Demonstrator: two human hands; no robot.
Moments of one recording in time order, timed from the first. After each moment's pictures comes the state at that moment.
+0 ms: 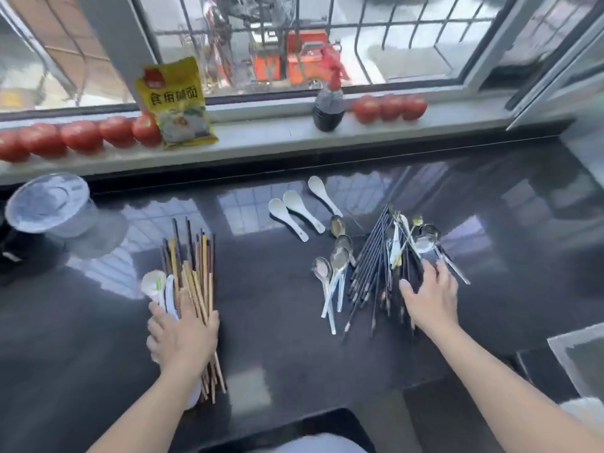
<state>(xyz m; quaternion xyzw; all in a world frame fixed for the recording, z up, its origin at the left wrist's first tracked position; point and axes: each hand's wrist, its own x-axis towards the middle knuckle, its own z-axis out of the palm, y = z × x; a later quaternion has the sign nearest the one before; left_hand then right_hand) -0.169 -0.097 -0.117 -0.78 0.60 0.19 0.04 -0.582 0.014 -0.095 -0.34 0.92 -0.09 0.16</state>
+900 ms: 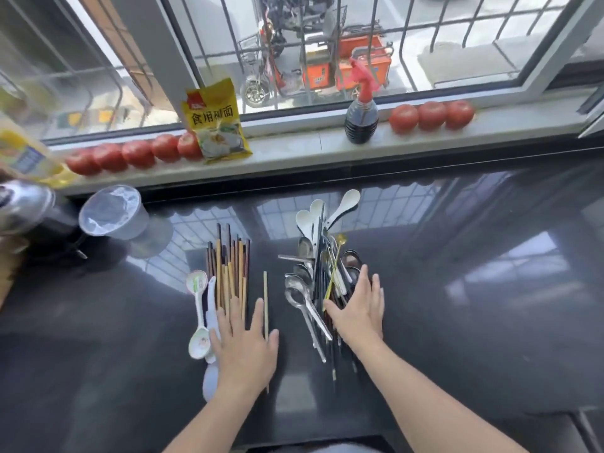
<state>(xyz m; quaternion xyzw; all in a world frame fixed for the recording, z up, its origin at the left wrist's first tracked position) -0.231 -0.060 -0.103 -0.70 0.69 0.15 0.09 -0.448 -0.062 -0.115 -0.40 0.84 -0.20 0.31</state>
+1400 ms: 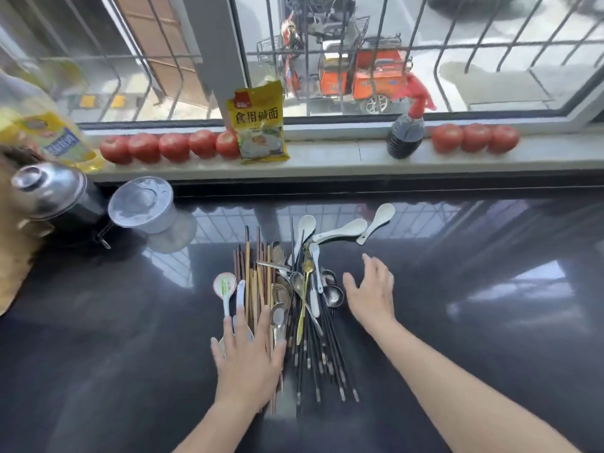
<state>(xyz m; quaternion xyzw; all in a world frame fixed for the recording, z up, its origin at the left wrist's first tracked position) -0.173 -0.072 -0.098 -0.70 0.68 0.22 0.06 -0.420 -0.134 -0.102 -0.45 0.81 -0.22 0.30</state>
